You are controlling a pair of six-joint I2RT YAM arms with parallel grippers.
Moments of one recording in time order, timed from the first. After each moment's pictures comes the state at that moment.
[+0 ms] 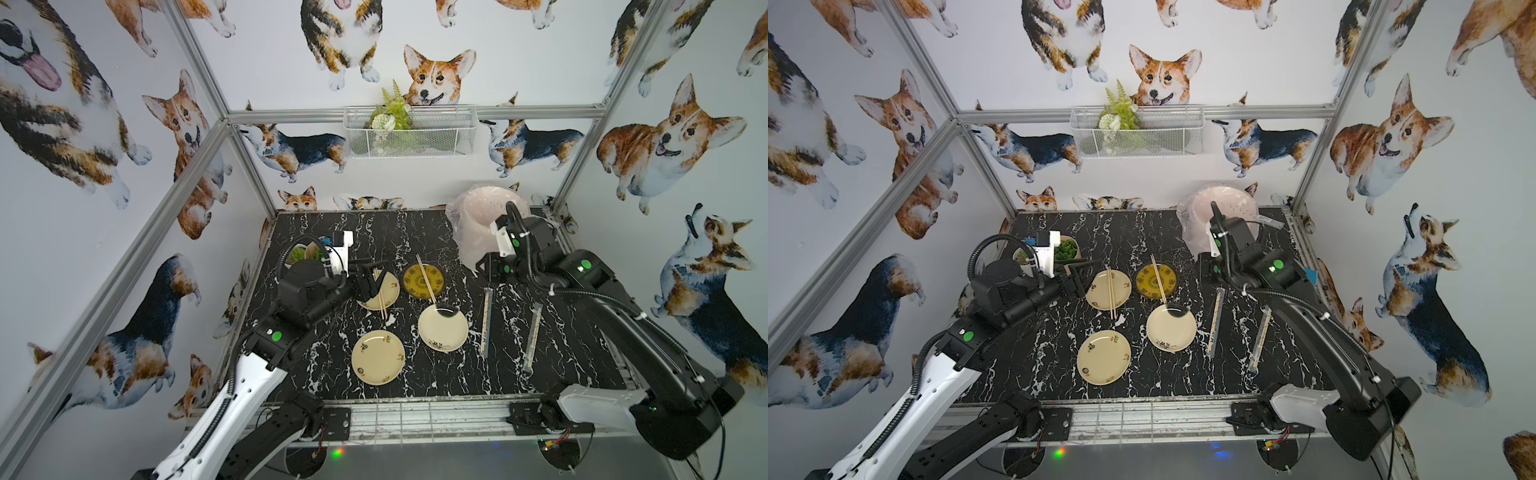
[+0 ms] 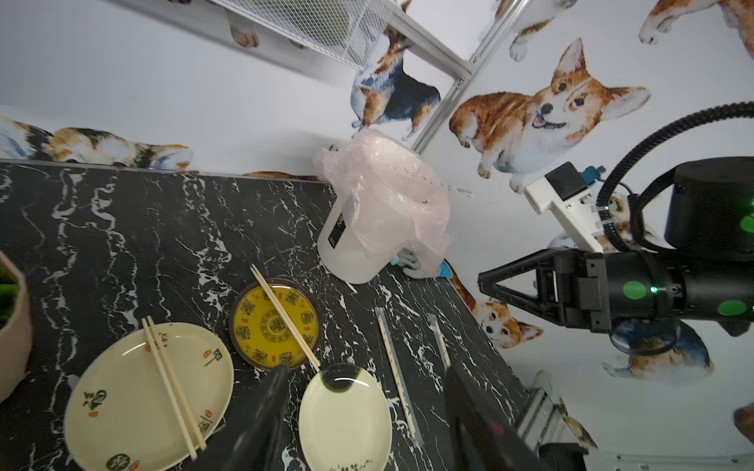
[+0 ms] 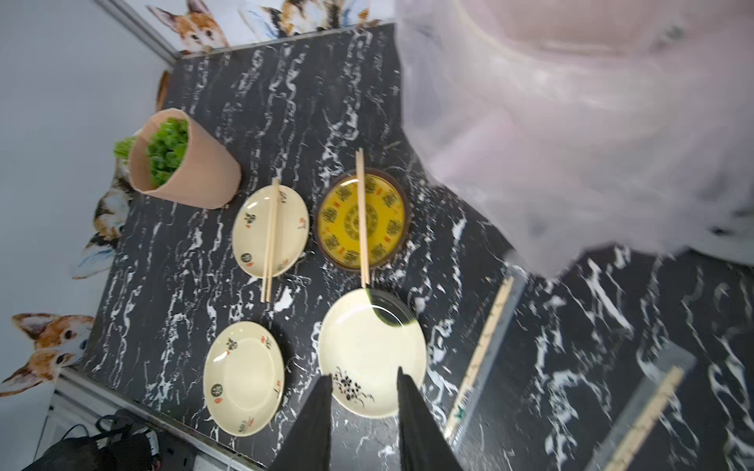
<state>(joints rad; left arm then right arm) -0.55 0.85 0.96 -0.34 0.25 -0.49 0.59 1.15 1.34 -1.03 0.04 0.52</state>
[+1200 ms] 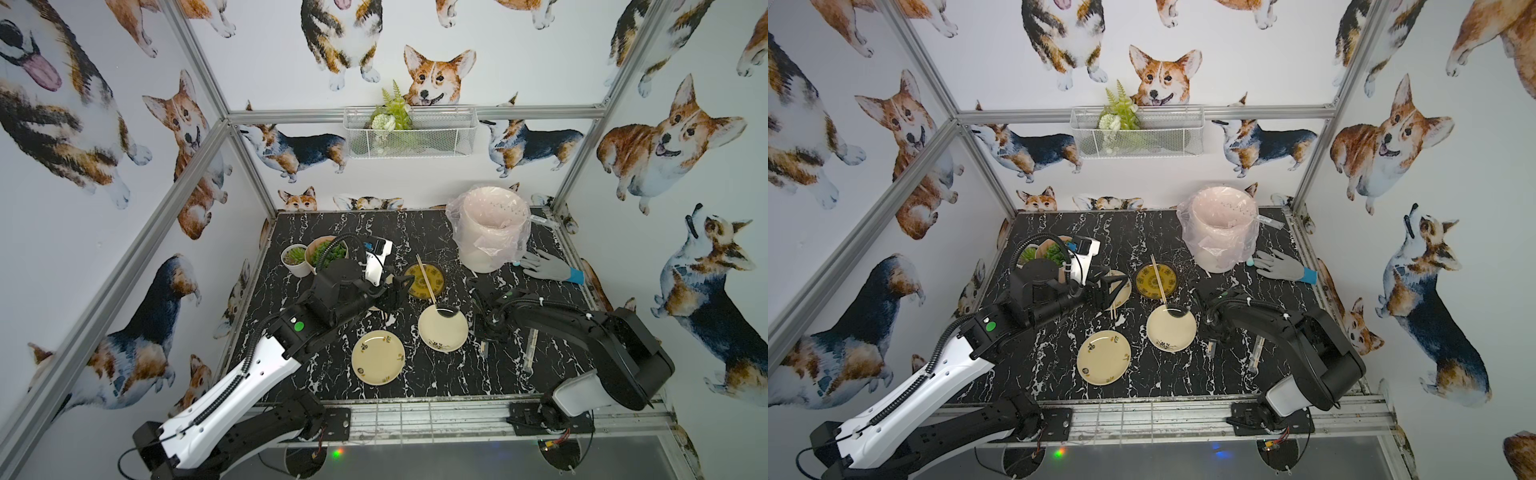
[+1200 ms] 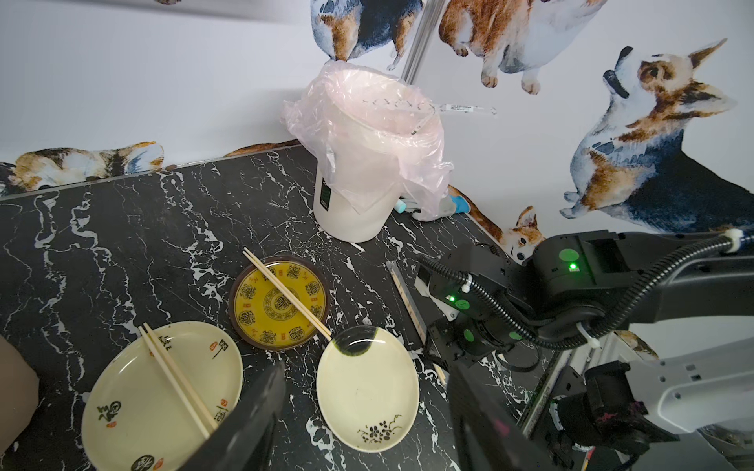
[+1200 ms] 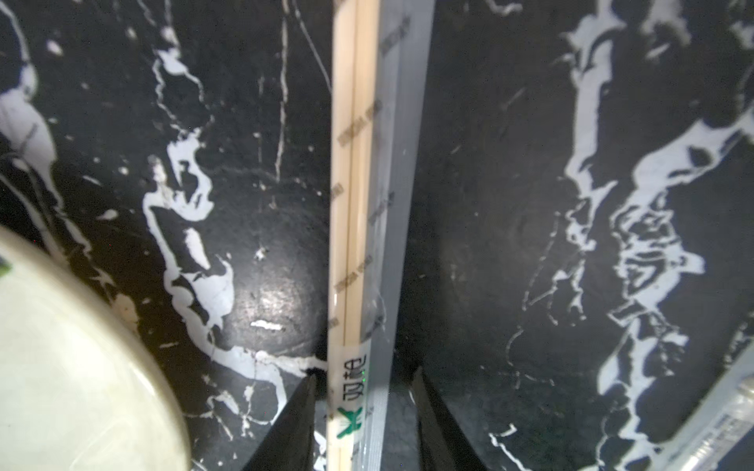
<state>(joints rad) -0.79 0.94 1.03 -0.43 0.04 -0.31 0.63 1.50 0.76 -0.74 0.08 0.80</state>
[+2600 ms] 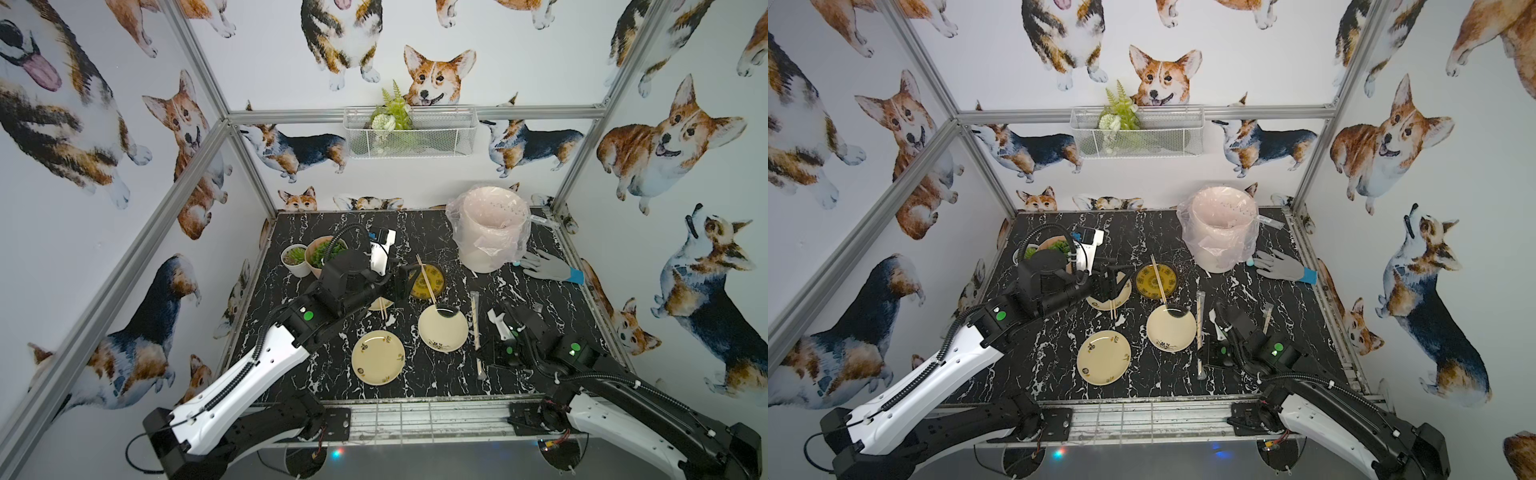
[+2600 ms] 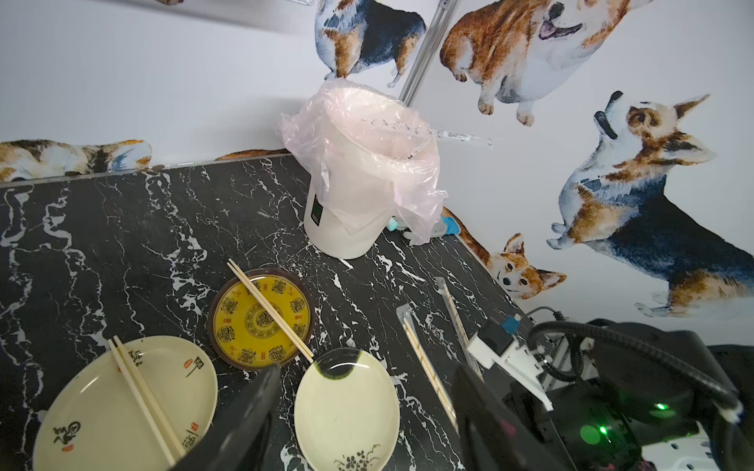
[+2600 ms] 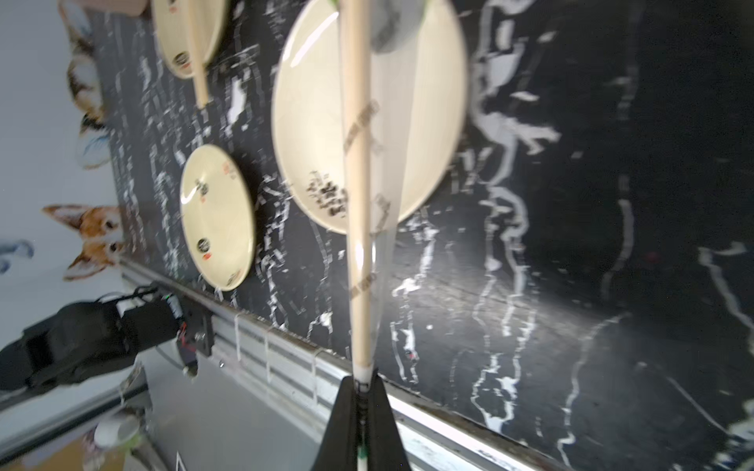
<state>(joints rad) -0.77 1.04 1.10 -0.39 0.05 -0.42 0.85 0.75 0.57 -0.71 -0.26 0.89</state>
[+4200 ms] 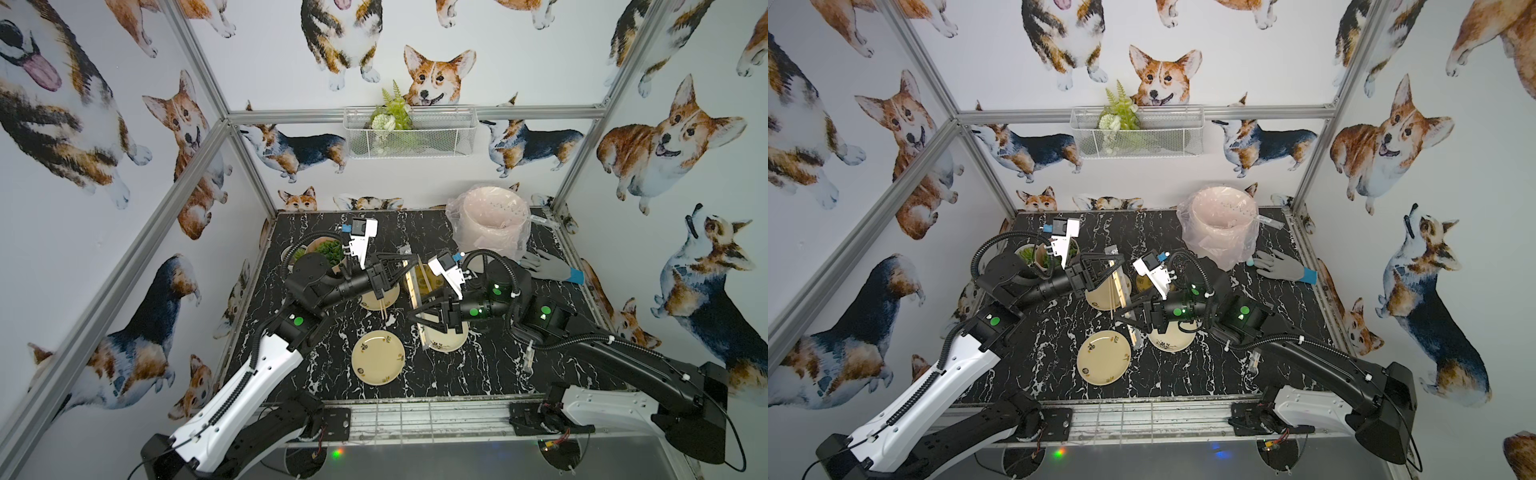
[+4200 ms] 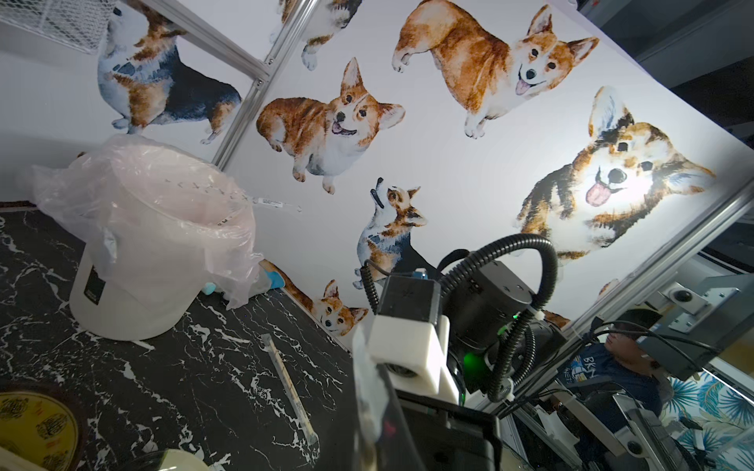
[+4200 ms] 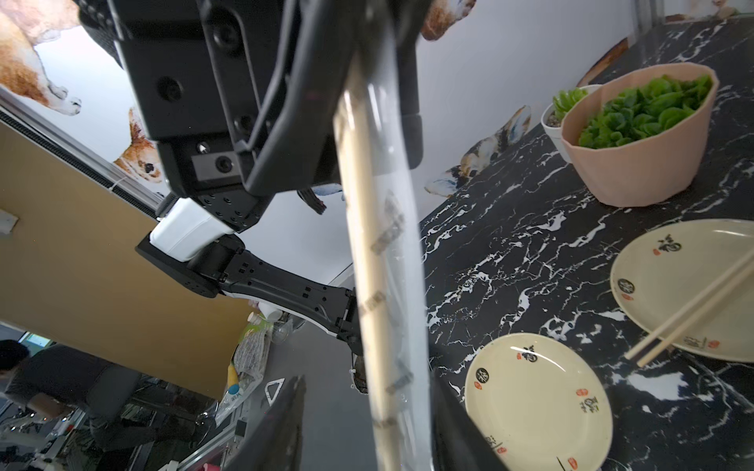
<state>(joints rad) -0.59 0.93 0.93 0.17 0.66 -0.76 0.97 1.11 0.99 -0.07 -0.63 0.58</state>
